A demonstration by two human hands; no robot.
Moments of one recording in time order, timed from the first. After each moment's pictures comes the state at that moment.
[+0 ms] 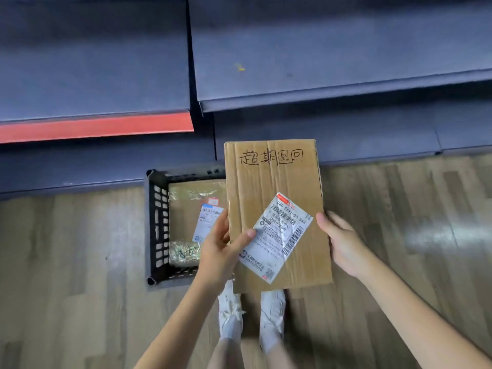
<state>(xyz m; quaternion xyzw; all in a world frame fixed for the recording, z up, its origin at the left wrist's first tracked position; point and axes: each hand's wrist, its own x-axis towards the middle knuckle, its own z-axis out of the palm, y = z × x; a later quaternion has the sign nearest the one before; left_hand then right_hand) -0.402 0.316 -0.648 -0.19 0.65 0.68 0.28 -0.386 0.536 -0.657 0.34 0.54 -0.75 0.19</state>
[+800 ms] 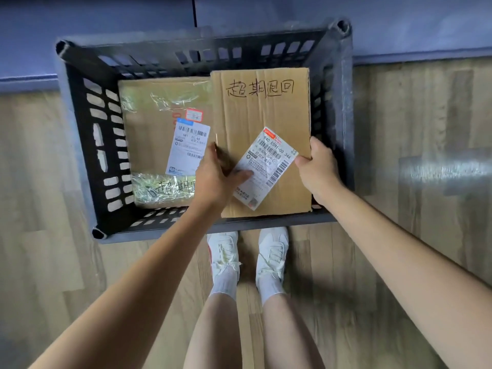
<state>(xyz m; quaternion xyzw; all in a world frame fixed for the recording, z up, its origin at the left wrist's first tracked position) -0.408 0.318 -0.863 -0.19 0.82 0.45 0.30 -0.401 0.499 -0.882 0.35 0.80 -0.41 0.25</state>
